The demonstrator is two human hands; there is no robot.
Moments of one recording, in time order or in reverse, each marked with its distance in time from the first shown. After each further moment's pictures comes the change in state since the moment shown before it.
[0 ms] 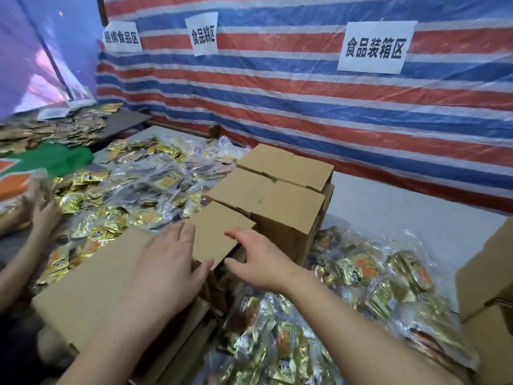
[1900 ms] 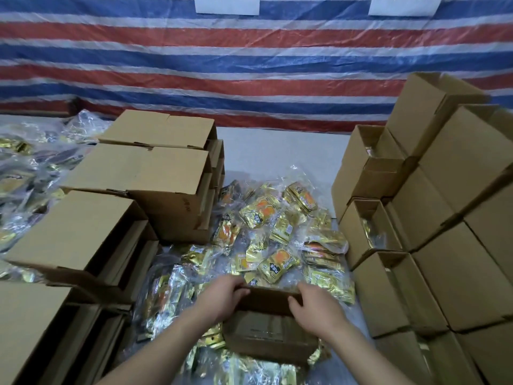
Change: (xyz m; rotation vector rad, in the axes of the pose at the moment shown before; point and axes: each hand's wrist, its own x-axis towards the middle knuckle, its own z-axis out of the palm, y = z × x) left_hand -0.038 0.201 0.198 -0.397 -0.679 0.521; right_hand -0.292 0.165 0.047 -0.189 0.143 0.940
